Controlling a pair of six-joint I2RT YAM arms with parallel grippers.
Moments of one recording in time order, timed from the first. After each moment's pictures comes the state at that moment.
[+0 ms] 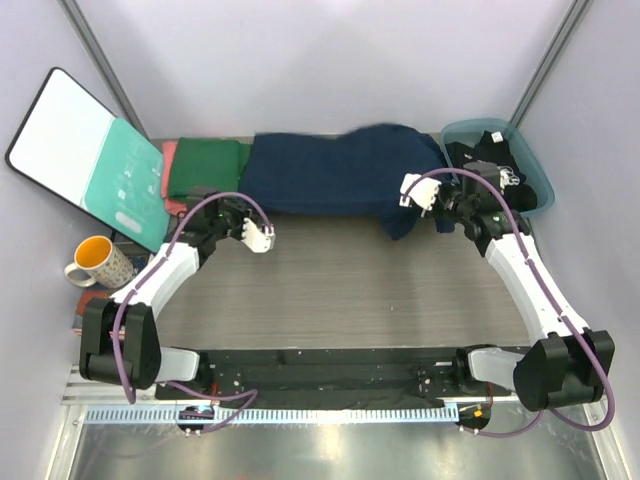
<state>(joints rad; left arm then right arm) -0.15 1.34 0.82 -0.09 0.37 1.73 0.11 1.20 1.05 -0.43 -0.26 -1.15</state>
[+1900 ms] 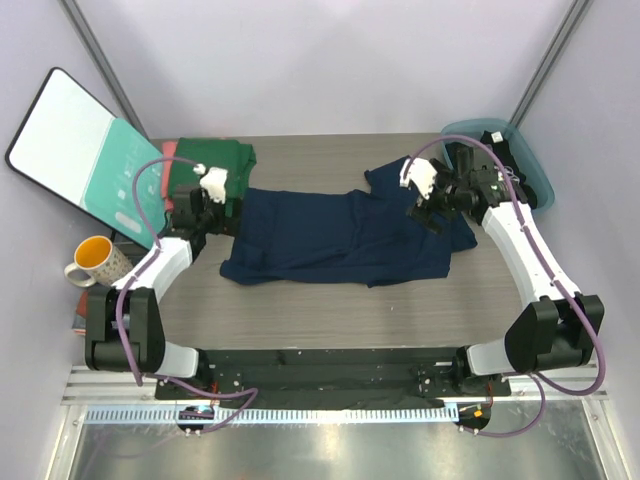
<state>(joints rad) -0.07 1.41 0.91 -0.12 0.13 0.21 0.10 1.40 1.29 -0.77 -0.37 -1.00</state>
